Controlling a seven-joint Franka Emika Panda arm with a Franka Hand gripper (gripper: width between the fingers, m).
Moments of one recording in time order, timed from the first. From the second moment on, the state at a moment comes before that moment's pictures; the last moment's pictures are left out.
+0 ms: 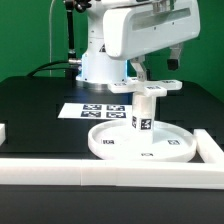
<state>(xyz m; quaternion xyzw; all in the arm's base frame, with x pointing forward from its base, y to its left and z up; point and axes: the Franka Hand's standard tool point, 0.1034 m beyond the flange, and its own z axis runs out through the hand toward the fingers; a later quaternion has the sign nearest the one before) 0.532 0.061 0.131 -0.93 -0.37 -0.02 0.08</state>
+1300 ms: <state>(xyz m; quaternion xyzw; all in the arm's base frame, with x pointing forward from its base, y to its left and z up) 0.530 0.038 0.116 -0.91 -0.40 -0.02 0.06</state>
